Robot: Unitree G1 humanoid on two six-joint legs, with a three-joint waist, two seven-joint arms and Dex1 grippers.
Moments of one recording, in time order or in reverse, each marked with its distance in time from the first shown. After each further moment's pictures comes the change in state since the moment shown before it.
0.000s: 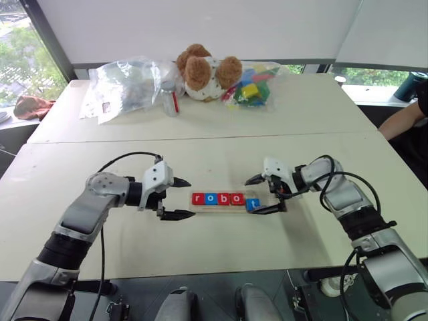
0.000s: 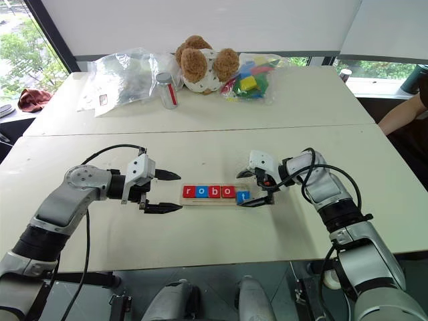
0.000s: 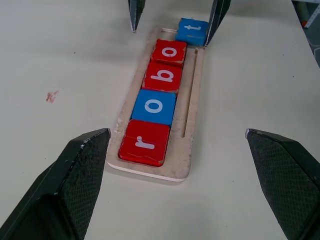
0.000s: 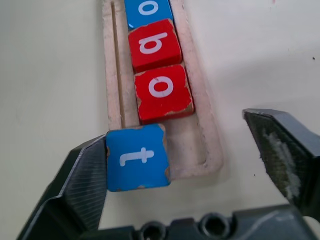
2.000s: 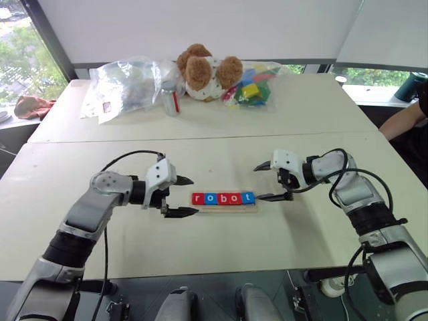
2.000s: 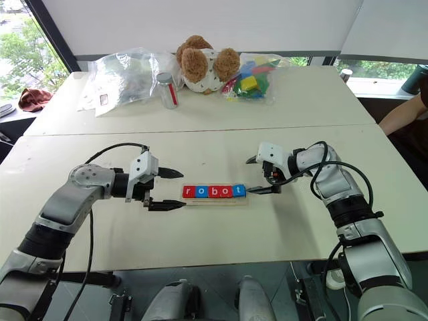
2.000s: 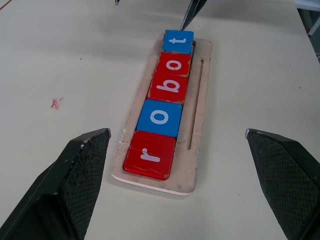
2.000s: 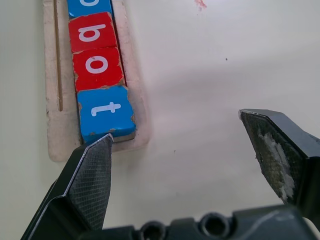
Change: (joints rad) left arm -0.017 -0.030 -0.001 -0.002 0.003 0.029 0.023; right arm -0.026 -0.041 -0.055 0.050 -0.065 -0.140 -0.088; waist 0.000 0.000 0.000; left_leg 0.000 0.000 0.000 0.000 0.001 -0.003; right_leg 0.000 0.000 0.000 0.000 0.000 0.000
